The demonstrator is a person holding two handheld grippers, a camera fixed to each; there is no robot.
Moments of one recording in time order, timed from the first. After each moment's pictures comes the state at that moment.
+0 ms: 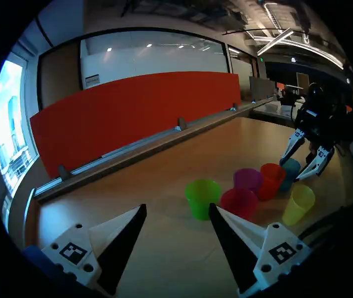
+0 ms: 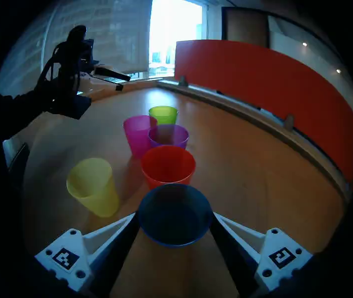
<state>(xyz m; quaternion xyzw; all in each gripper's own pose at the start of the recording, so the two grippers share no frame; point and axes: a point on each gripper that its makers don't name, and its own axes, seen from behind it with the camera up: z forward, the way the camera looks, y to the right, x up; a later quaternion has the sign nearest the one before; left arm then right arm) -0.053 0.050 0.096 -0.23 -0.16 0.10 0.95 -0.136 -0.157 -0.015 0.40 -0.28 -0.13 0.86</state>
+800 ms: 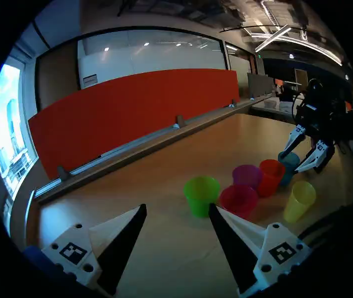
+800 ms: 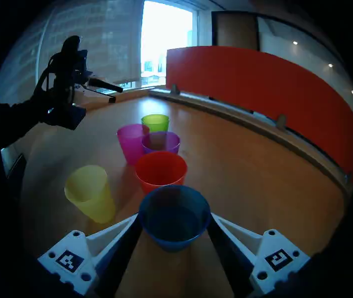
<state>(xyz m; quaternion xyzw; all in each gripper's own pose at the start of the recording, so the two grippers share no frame) -0.057 0.053 0.095 -0.24 -0.17 0.11 0.95 -0.128 -0.156 -0.011 0.38 -0.26 -0.09 0.88</state>
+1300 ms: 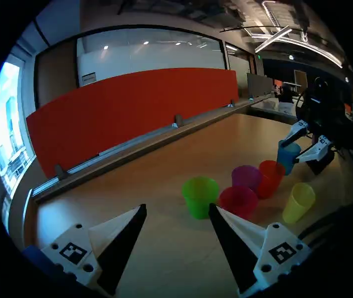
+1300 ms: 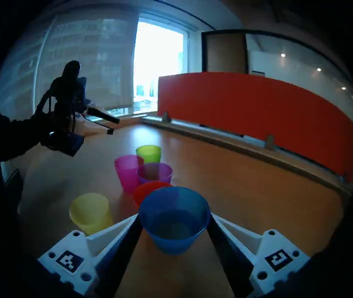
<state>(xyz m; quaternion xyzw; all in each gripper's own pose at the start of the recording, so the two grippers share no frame) -0.061 0.059 0.100 -0.24 -0.18 0.10 0.95 -0.082 -0.163 0.002 0.36 -0.17 -0.05 0.92</state>
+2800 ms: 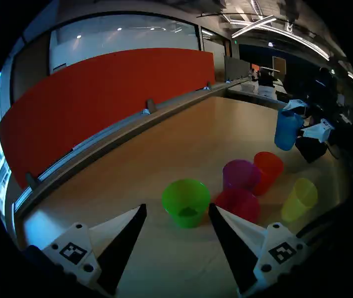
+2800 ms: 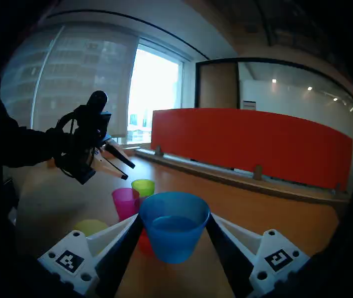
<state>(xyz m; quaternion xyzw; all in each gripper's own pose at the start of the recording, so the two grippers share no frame) -0.091 0.107 0.137 -0.33 -0.23 0.13 0.90 -0.035 -0.160 0.010 0.34 -0.07 -0.03 0.94</state>
